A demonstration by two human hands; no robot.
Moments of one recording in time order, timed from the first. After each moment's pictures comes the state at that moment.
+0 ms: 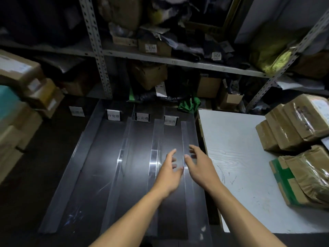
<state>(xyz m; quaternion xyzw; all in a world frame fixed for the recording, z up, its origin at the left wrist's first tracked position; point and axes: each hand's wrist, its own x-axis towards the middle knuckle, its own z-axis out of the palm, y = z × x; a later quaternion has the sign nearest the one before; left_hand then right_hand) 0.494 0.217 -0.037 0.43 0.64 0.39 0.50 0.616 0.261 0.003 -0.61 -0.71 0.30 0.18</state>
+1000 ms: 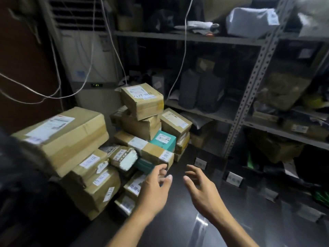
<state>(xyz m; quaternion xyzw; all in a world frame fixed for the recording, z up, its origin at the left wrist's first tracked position) 0.030 0.034 0.093 0.30 0.78 0.53 0.18 0.153 0.145 0.100 -0.32 -0.81 0.44 0.21</state>
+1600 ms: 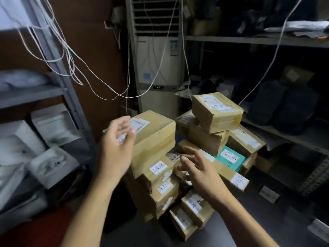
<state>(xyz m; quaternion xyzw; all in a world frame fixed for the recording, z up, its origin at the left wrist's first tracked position) -0.159 -0.140 0.224 0.20 0.75 0.61 -0.15 -0.052 0.050 0.159 -0.15 -0.78 0.59 0.14</state>
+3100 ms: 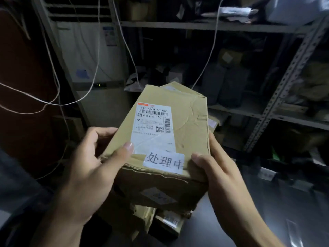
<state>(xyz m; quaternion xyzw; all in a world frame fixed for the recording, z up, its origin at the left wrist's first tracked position) -0.195 -0.138 0.238 0.35 0.65 0.67 0.10 -0.022 -0.004 0.225 -0.20 -0.66 0.64 0.35</state>
